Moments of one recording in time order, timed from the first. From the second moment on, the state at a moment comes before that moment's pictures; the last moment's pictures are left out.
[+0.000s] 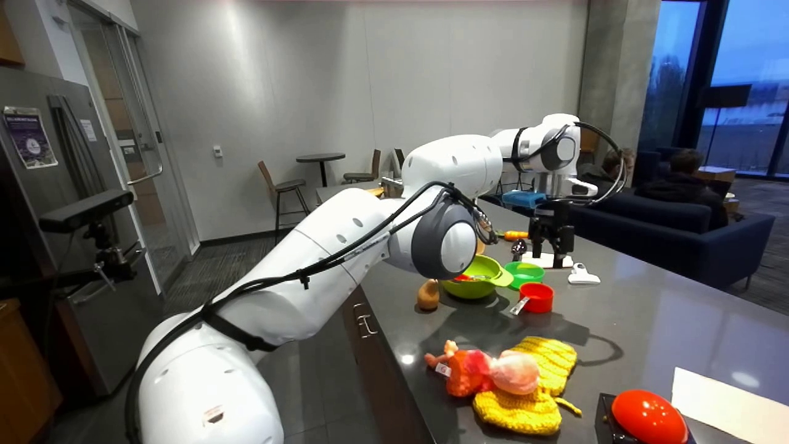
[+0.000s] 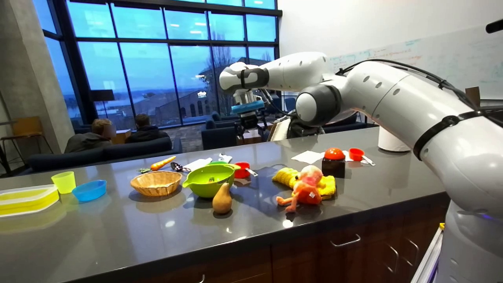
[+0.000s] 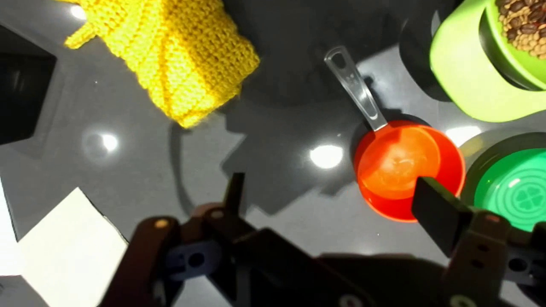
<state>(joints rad) -0.08 1.00 -0.08 -0.53 -0.02 1.39 0.54</state>
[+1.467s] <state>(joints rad) -0.21 1.01 -0.08 -0.60 -0.02 1.30 -0.15</state>
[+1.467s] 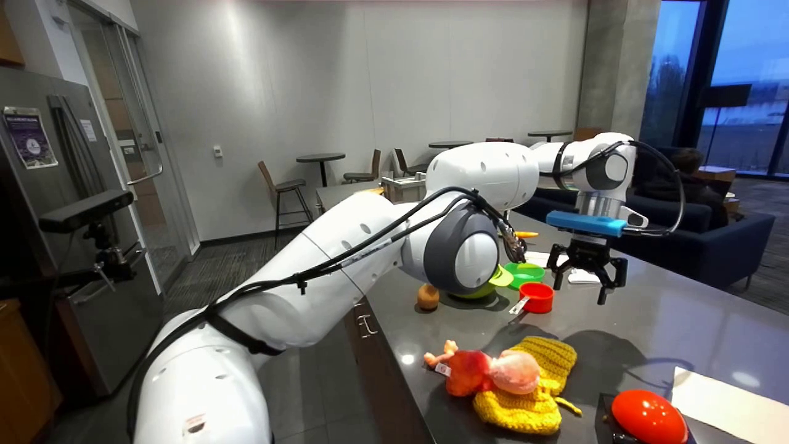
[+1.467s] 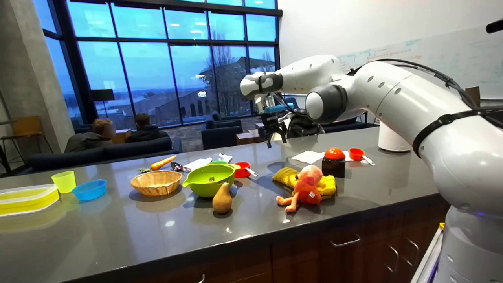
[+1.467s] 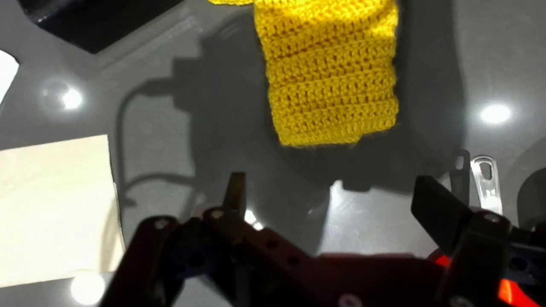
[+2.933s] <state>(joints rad) -0.21 0.69 -0.08 -1.32 0.10 1.74 0.06</state>
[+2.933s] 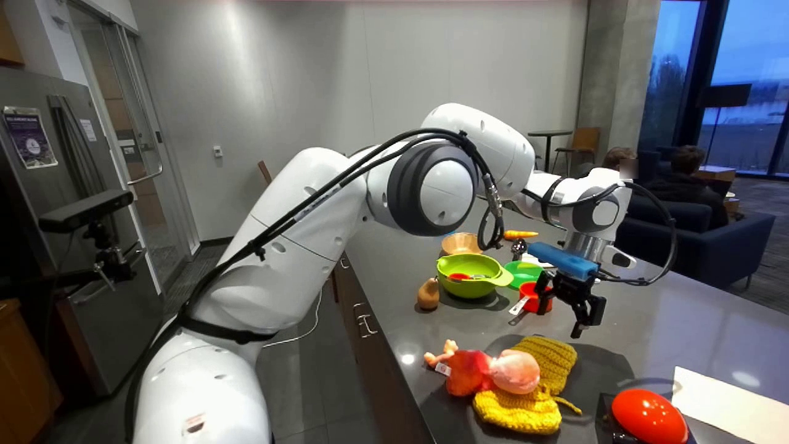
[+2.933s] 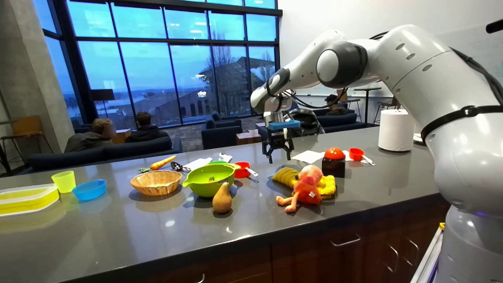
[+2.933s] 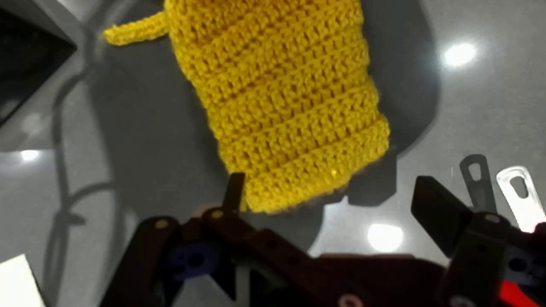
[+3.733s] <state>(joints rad) -0.19 0.60 -0.09 -1.51 0.10 1.79 0.09</state>
